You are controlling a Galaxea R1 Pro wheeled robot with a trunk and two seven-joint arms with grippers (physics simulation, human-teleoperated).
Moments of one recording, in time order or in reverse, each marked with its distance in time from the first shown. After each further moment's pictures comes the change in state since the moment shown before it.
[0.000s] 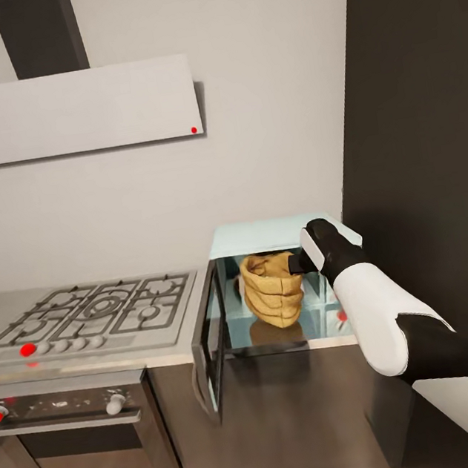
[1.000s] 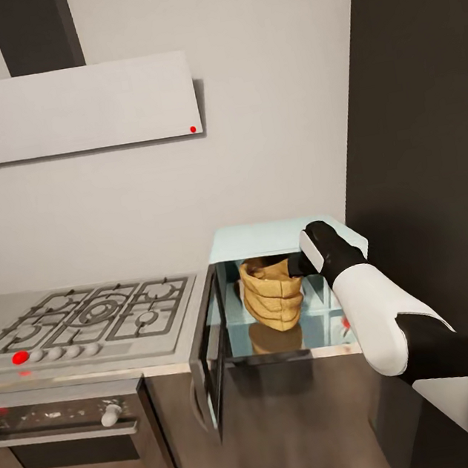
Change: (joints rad) left arm 0.000 0.000 0.000 0.000 0.001 0.000 0.001; right arm -0.001 0.000 -0.001 0.024 -0.004 0.000 -0.002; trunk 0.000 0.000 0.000
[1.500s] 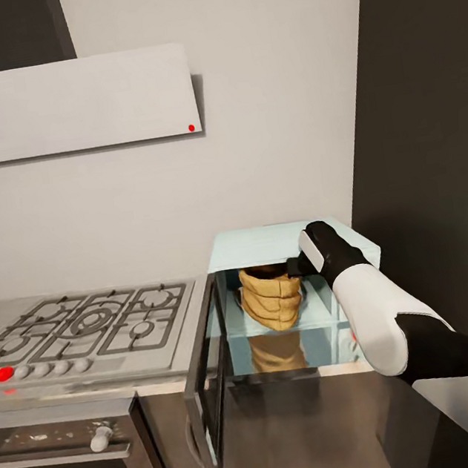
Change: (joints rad) left arm 0.000 0.000 0.000 0.000 -0.002 0.000 -0.001; right arm 0.000 0.000 -0.002 0.002 -0.017 -0.001 0.004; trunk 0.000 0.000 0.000
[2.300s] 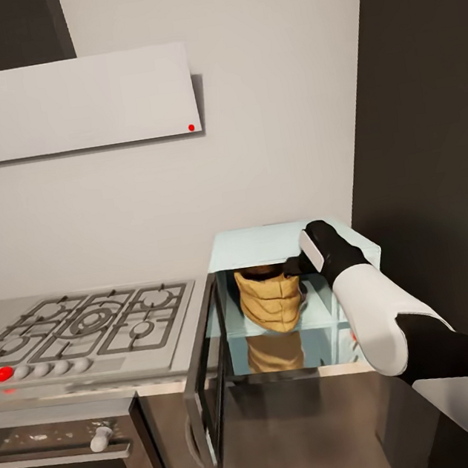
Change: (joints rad) left arm 0.000 0.000 0.000 0.000 0.000 -0.001 0.000; right arm 0.000 0.000 0.004 -0.008 0.015 0.002 0.006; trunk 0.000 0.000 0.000
